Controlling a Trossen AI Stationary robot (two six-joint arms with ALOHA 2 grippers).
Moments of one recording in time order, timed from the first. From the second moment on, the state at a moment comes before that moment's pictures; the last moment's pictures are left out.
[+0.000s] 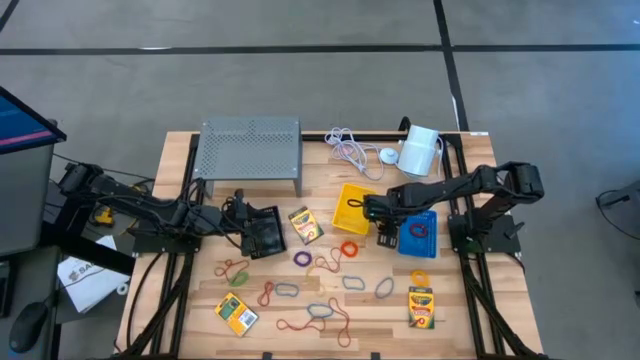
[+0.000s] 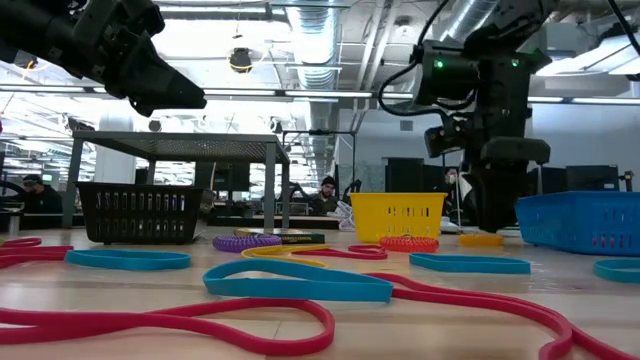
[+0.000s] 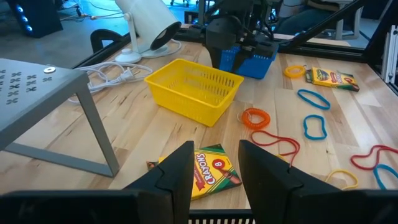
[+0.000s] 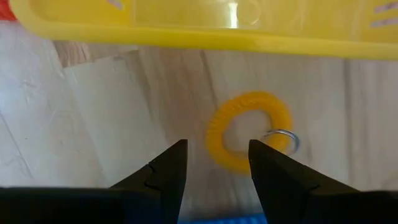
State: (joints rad) left arm -0.26 0.81 0.29 0.20 -0.50 -0.20; right arm -0.06 1.58 0.83 -0.68 0.06 0.17
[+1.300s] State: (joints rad) left arm -0.26 0.81 0.29 0.20 -0.50 -0.20; right arm -0.09 1.58 0.76 -0.57 0.03 0.22
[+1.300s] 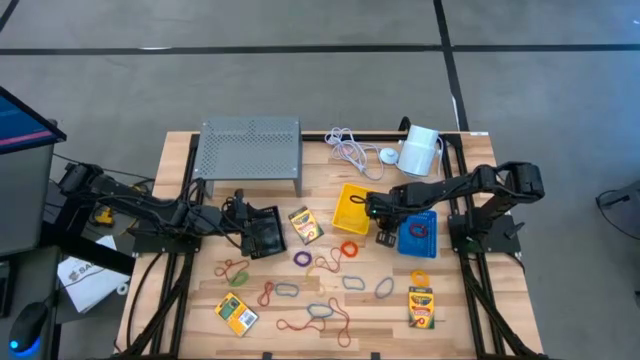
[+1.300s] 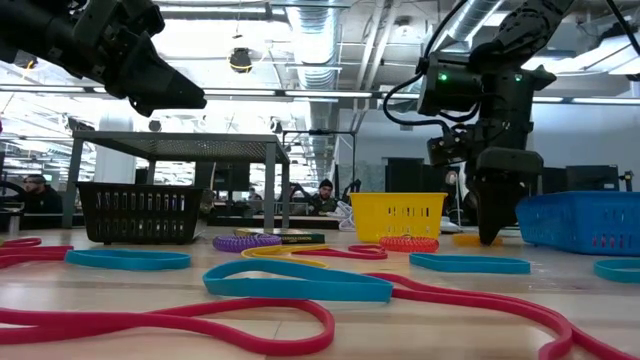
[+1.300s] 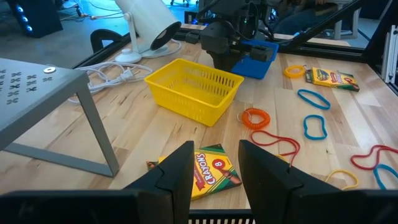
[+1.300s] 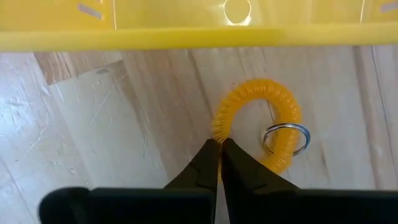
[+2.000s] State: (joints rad) left arm -0.26 0.81 0.29 0.20 -0.50 -0.20; right arm -0.09 1.48 0.81 -0.68 0.02 0.27
